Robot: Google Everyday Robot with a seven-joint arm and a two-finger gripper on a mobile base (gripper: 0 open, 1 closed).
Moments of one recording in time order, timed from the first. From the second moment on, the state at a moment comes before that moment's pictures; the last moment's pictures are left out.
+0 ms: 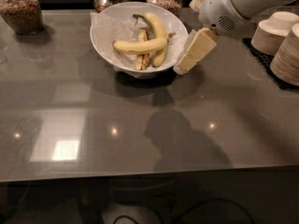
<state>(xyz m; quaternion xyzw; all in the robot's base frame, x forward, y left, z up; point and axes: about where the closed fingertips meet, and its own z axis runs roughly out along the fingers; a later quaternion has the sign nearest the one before) 0.580 -0.086 0.987 -0.60 0.71 0.05 0.37</state>
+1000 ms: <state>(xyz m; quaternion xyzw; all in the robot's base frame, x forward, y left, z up) 0.664 -0.037 0.960 -0.65 0.64 0.05 0.41</state>
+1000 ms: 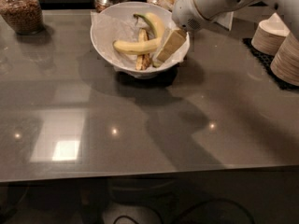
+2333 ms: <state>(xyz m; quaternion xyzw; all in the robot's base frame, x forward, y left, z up) 0.712 0.008 0.901 -0.72 0.58 0.05 0.39</state>
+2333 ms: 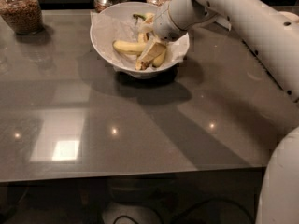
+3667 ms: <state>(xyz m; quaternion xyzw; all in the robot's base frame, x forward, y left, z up) 0.749 -0.018 0.875 -0.72 0.60 -0.01 0.35</state>
